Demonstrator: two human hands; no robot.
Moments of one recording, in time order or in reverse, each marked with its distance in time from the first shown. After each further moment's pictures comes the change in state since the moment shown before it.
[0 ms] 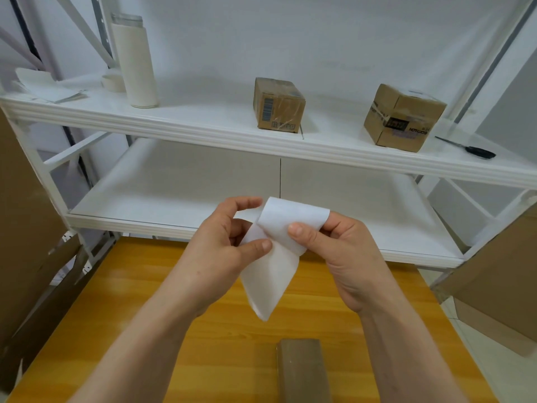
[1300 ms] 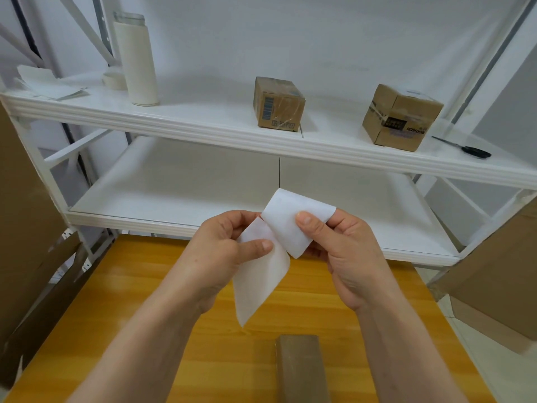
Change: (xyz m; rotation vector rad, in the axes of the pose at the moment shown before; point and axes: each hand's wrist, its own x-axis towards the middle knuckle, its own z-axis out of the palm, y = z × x) left_hand 0.002 -0.010 -0.001 -0.153 -0.023 -0.125; right_hand -0.005 0.000 0.004 0.064 0.092 0.047
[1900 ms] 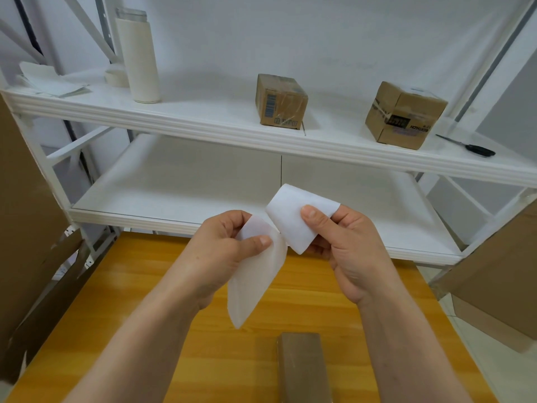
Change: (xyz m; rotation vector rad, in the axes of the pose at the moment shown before) left_hand 0.003 -0.004 -0.005 0.065 0.002 0.009; right_hand 0.005 -0.002 0.001 0.030 0.032 0.036
